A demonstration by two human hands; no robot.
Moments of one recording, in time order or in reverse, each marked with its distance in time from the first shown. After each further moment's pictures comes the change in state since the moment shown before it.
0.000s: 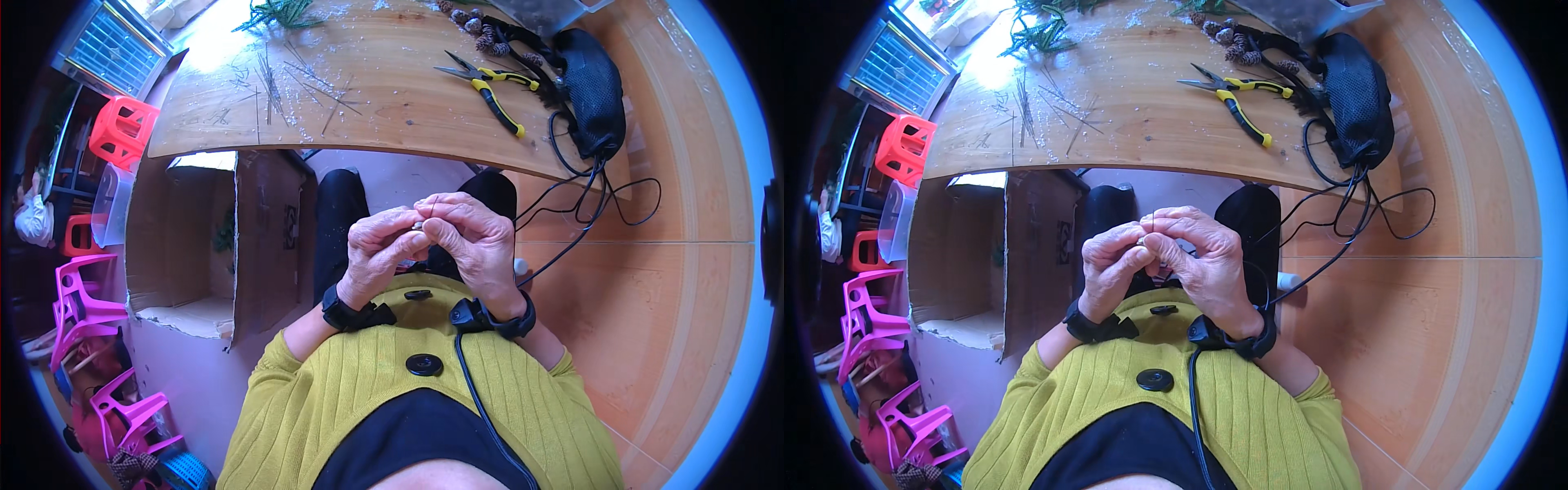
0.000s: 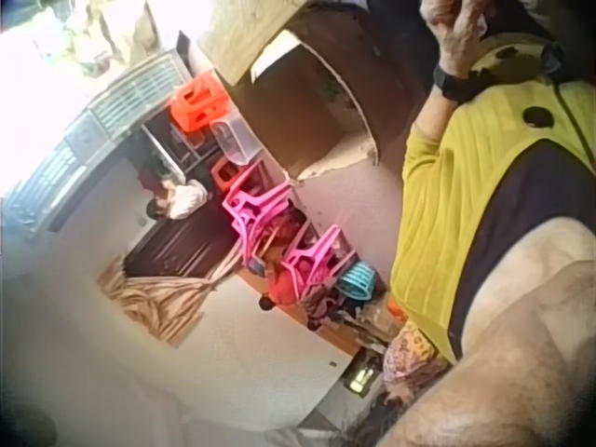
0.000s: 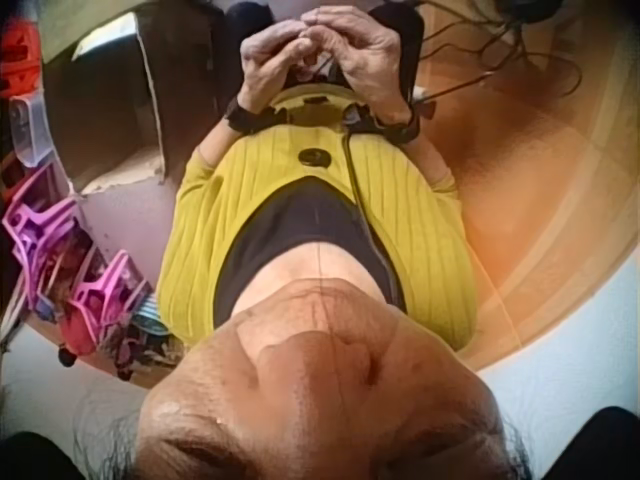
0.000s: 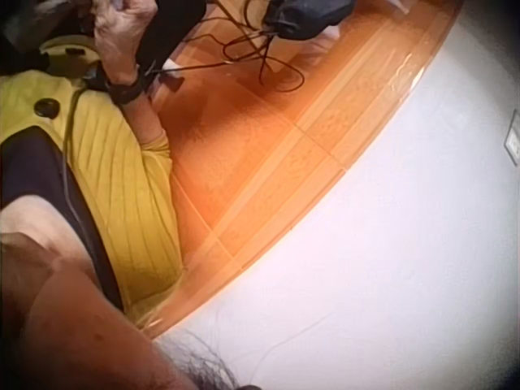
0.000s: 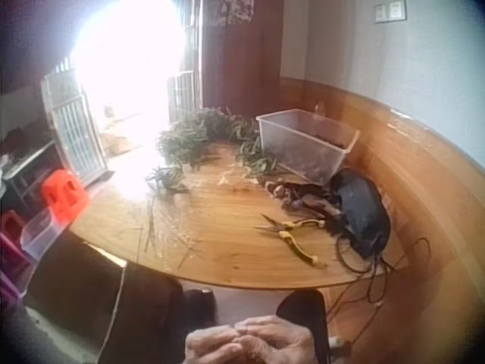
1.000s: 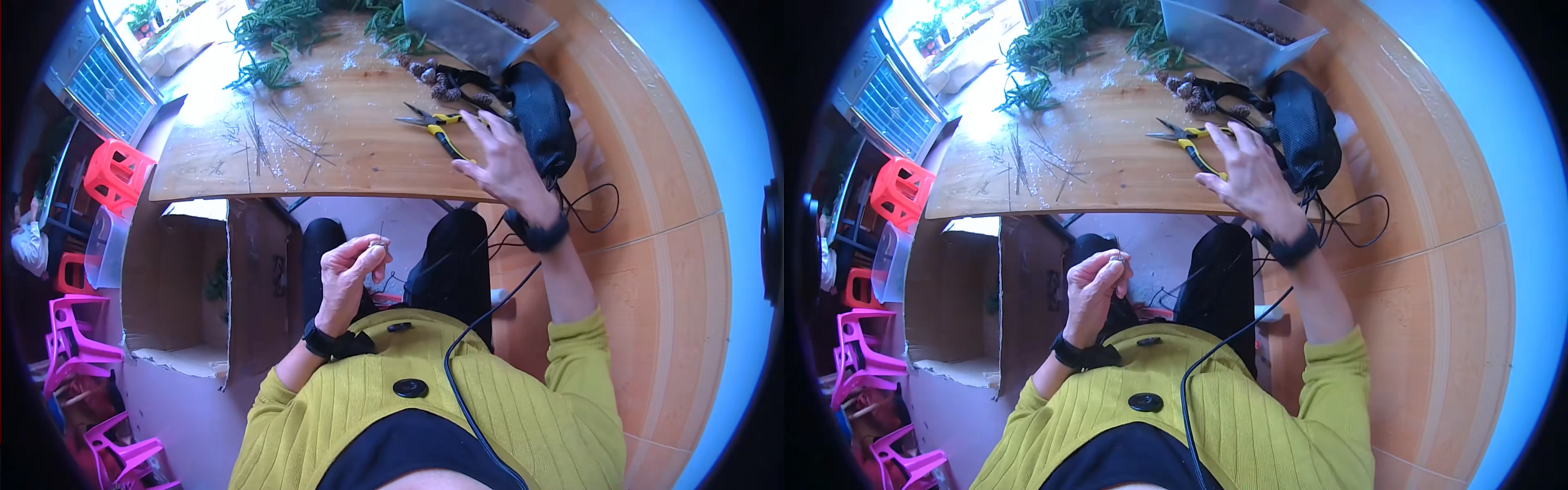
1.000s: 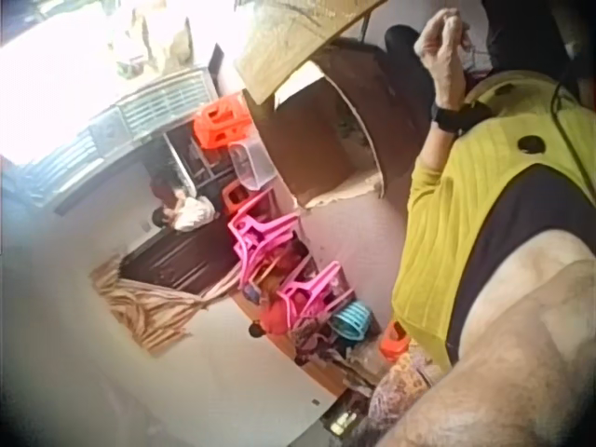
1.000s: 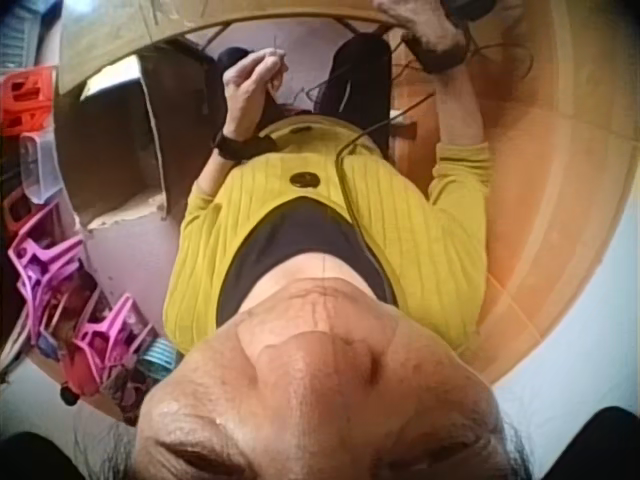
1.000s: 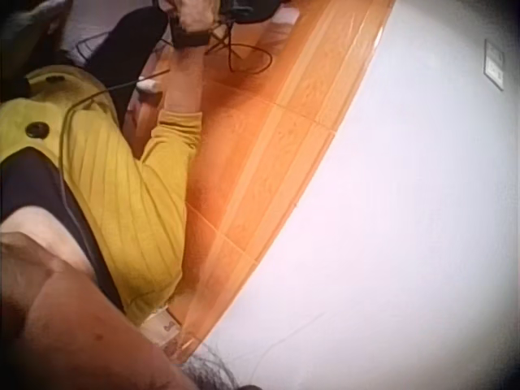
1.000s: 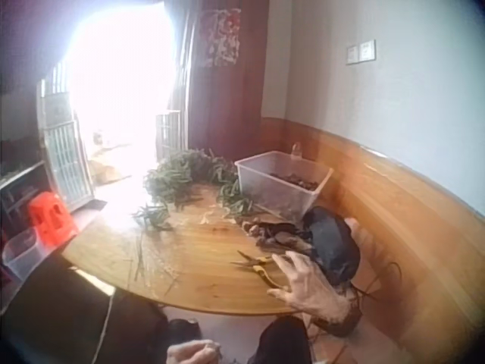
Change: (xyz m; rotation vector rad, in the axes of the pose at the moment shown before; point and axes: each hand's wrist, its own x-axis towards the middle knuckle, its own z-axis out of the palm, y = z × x) left_hand -0.002 0.011 -0.003 0.005 0.162 -0.195; right_hand 0.097 -0.032 -0.111 -1.392 0.069 -0.403
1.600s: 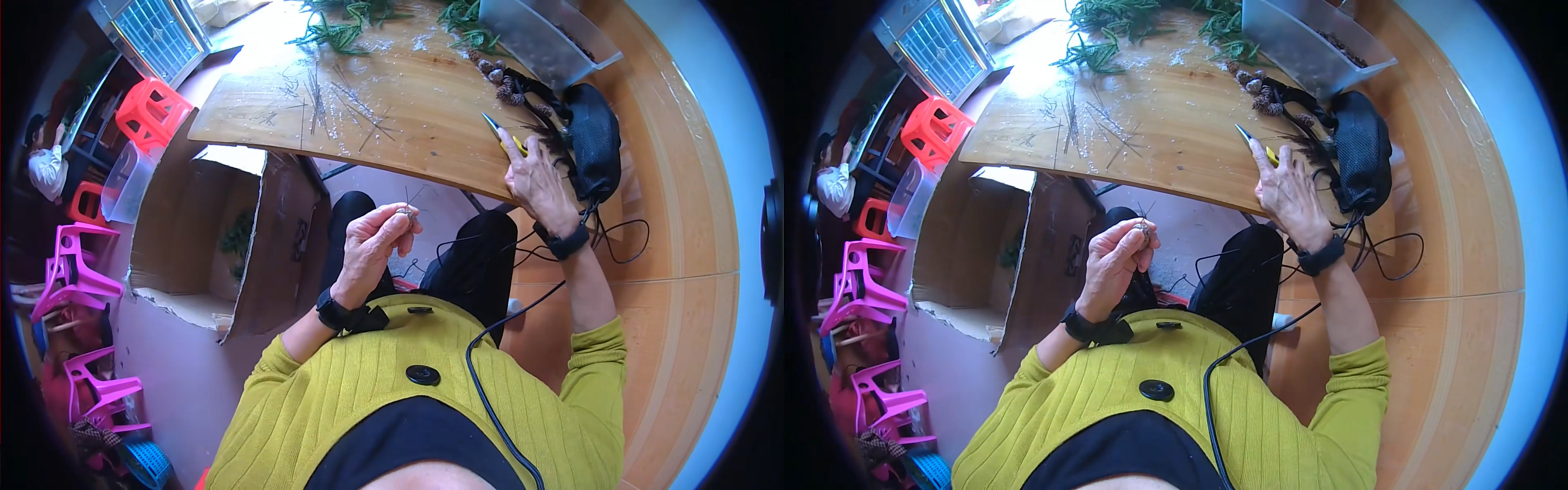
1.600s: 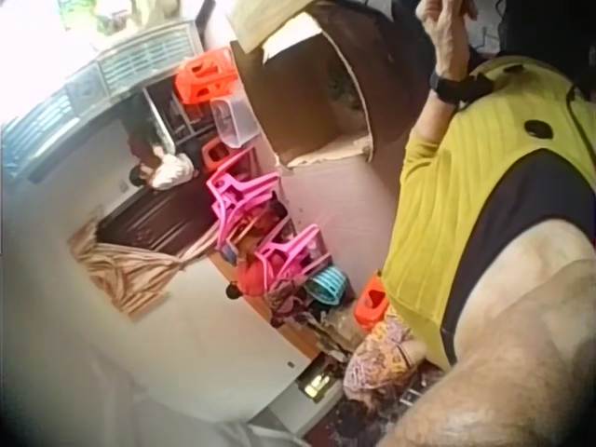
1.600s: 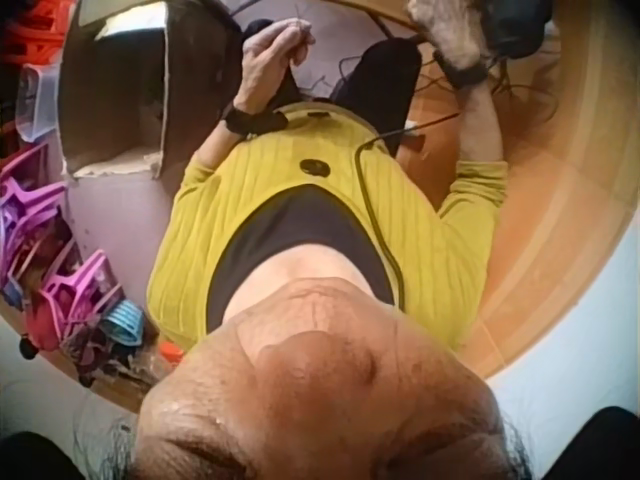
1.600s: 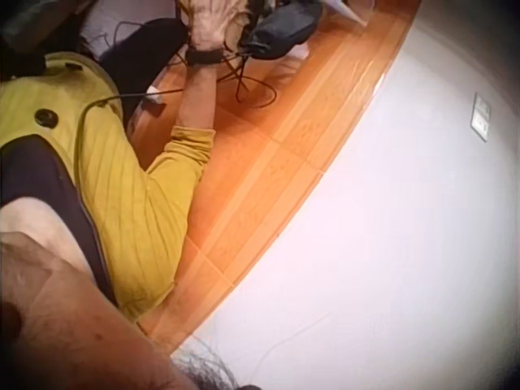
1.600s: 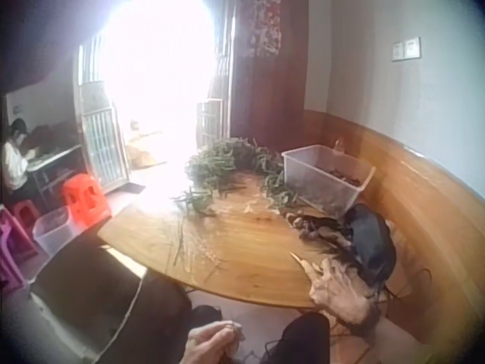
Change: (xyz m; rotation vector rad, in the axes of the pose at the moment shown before) left_hand 0.007 0.006 -0.014 -0.114 -0.018 0.081; right_hand 0.000 -0.005 0.029 -0.260 -0.235 -0.084
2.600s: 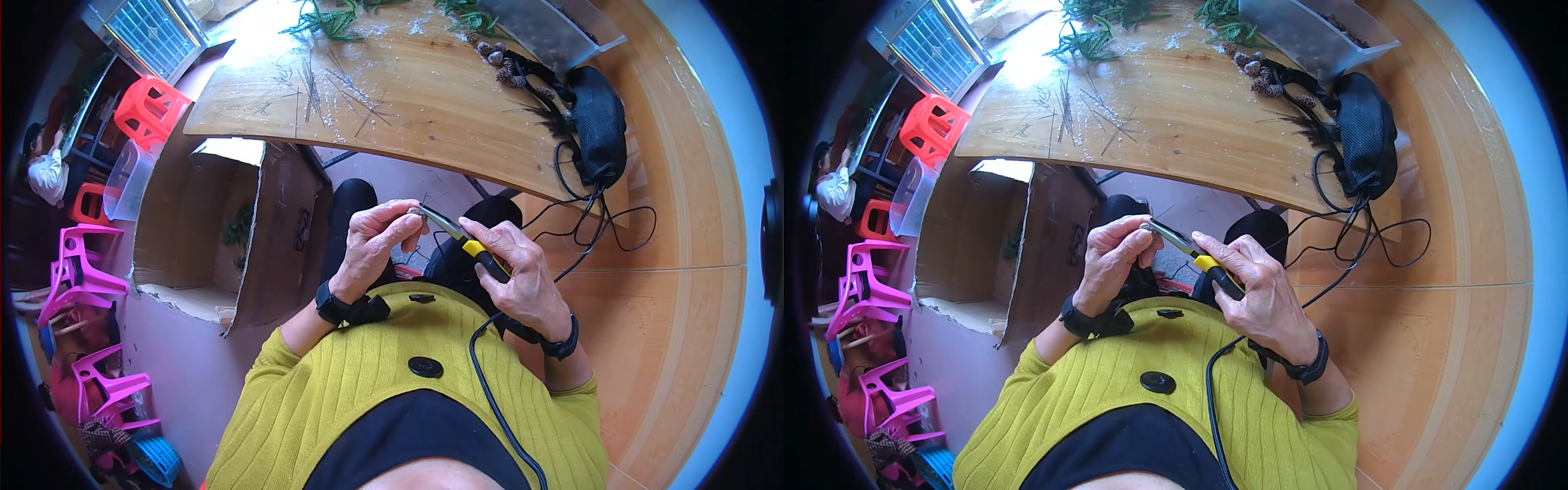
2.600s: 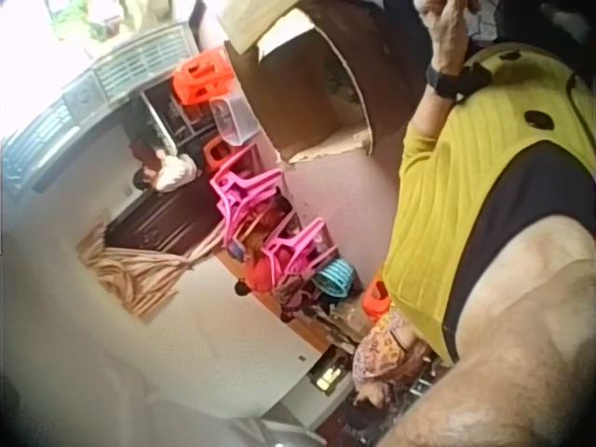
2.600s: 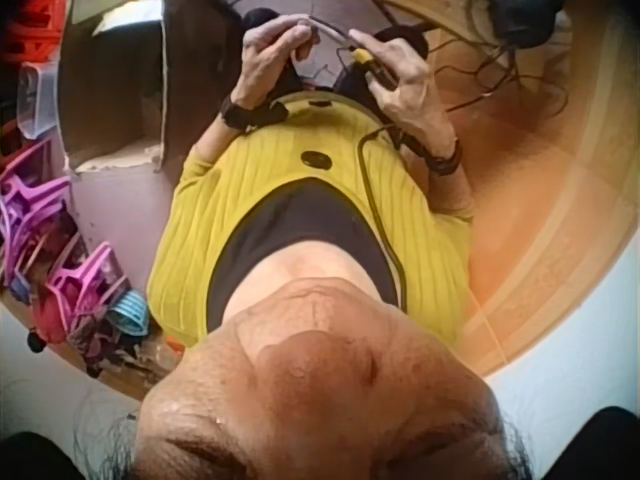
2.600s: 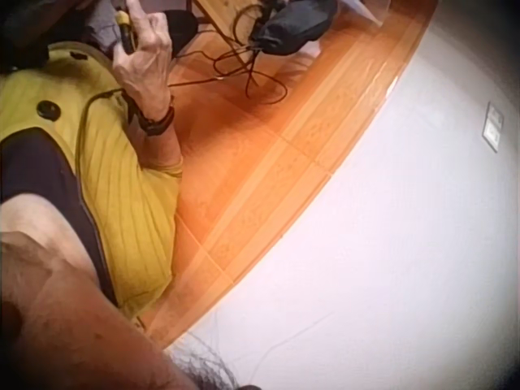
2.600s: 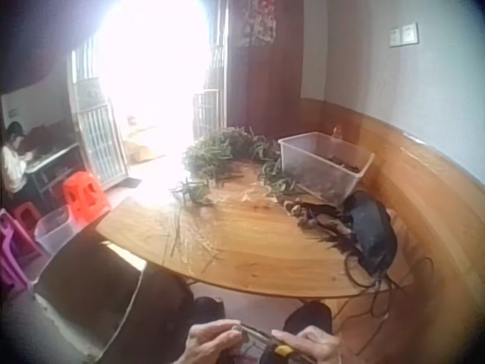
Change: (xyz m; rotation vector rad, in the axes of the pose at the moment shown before) left_hand -0.008 0.003 0.007 0.111 -0.071 0.021; right_hand -0.097 -0.083 -0.072 0.988 -0.141 0.041
